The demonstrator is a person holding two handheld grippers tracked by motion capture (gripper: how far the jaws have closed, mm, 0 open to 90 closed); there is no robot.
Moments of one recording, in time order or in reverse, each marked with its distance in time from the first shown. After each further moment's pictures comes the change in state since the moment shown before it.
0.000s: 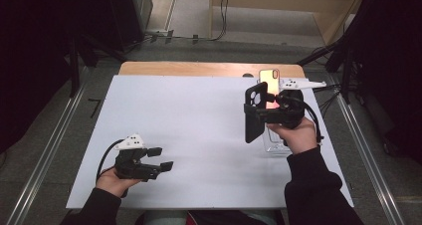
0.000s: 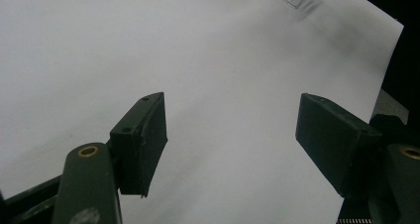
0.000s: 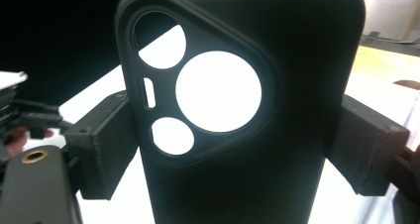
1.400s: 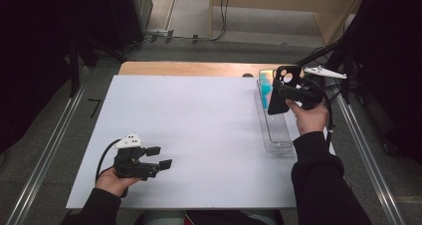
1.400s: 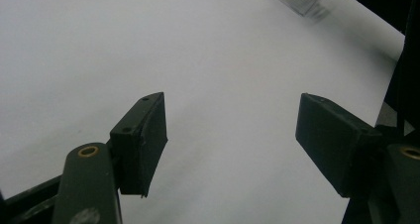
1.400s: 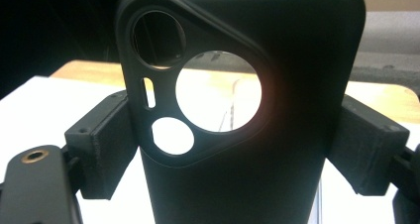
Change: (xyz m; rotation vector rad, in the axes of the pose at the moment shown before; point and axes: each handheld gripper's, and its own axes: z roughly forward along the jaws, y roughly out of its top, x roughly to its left) left arm 0.004 -0.001 0.000 -0.011 0.014 -0.040; right arm -0.091 0.002 -0.001 -0.142 -0.392 0.123
